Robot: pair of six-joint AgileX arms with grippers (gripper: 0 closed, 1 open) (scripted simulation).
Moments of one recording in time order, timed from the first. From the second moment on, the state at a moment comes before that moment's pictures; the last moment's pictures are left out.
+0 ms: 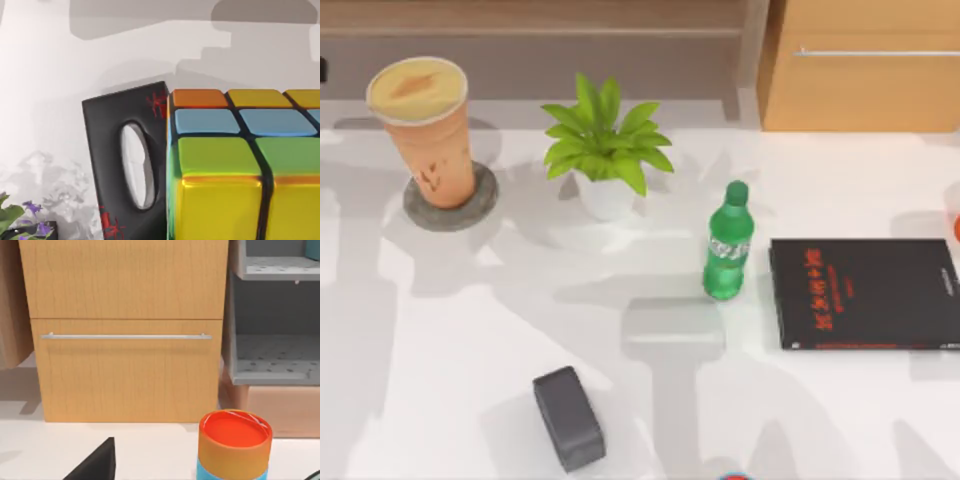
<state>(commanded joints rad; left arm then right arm) 0.10 1.67 1.39 -0.68 -0.10 0.10 0.00 0.00 0.00 0.00 0.00 0.00</state>
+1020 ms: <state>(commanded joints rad) 0.00 1.50 1.39 0.11 0.02 0.01 0.00 0.00 0.00 0.00 0.00 0.00</state>
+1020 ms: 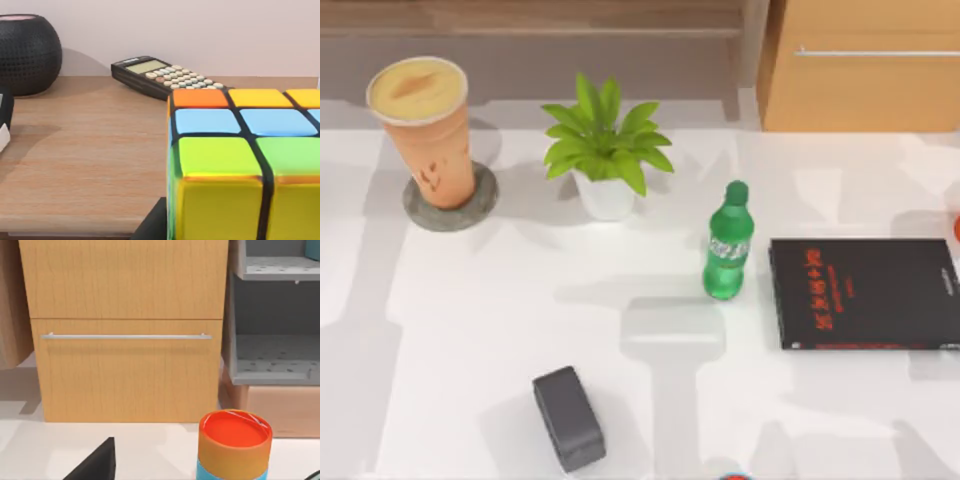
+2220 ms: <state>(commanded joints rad) -0.02 1.90 1.84 0.06 0.02 0.01 0.00 0.00 0.00 0.00 0.00 0.00</state>
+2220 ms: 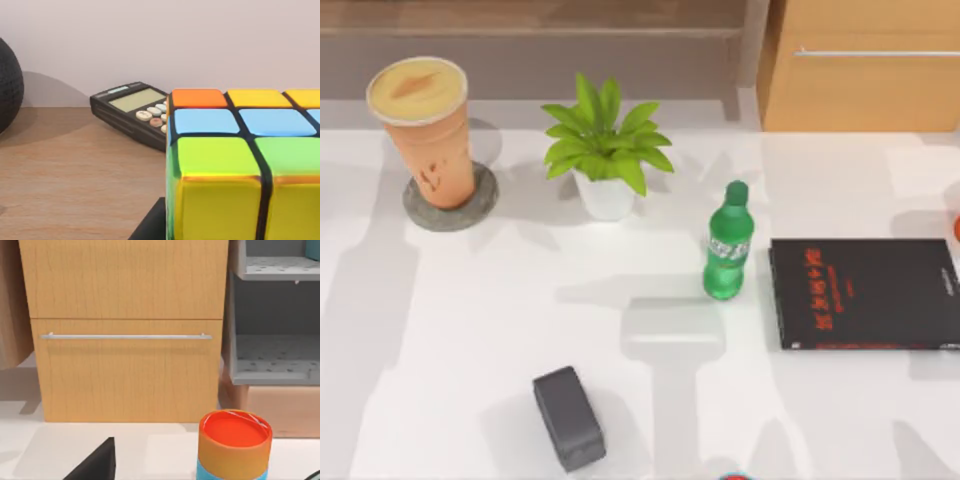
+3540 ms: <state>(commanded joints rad) -0.01 1.90 1.84 0.06 0.02 0.01 0.00 0.00 0.00 0.00 0.00 0.00</state>
